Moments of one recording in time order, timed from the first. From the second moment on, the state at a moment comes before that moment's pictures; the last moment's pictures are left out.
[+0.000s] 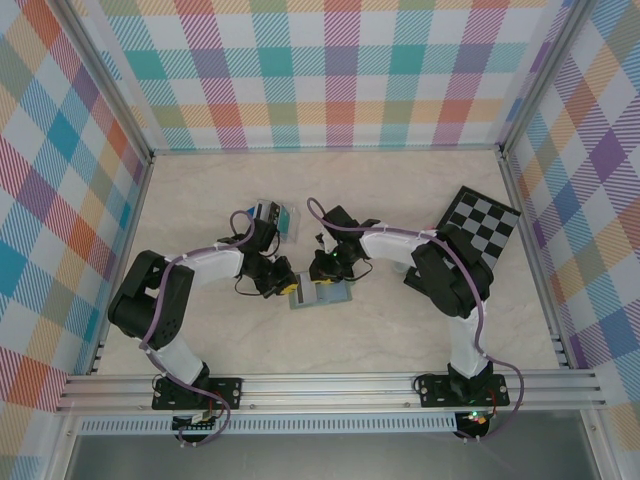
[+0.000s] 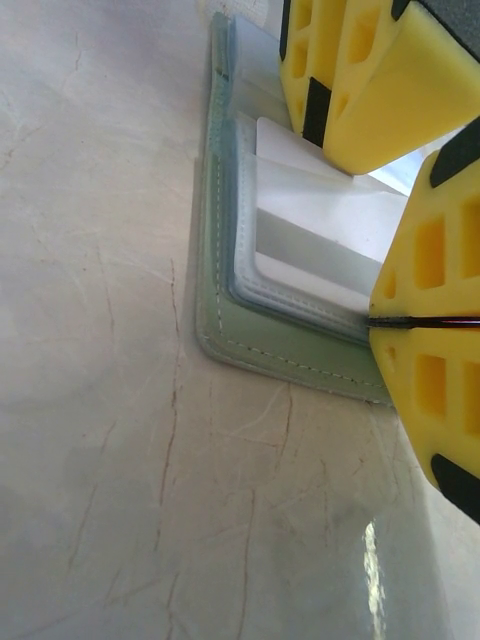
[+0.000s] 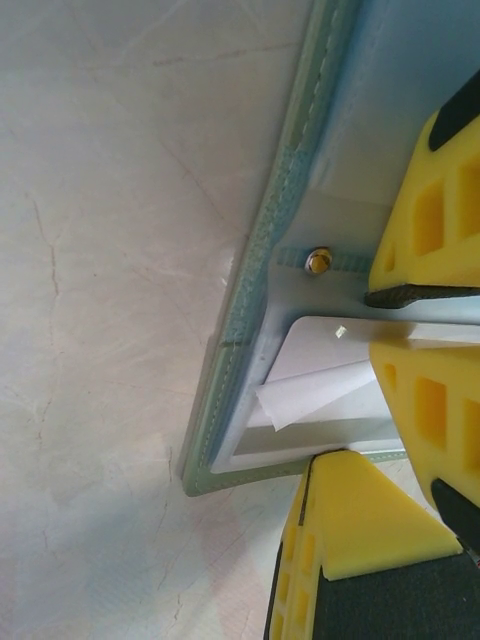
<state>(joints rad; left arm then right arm) -0.44 1.68 0.86 -0.42 0.46 -0.94 0.71 2.00 1.28 -0.48 -0.50 0.62</state>
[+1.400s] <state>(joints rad) -0.44 1.69 0.89 -0.48 0.43 -0.90 0.68 1.93 1.21 -0.43 -0.49 0.57</state>
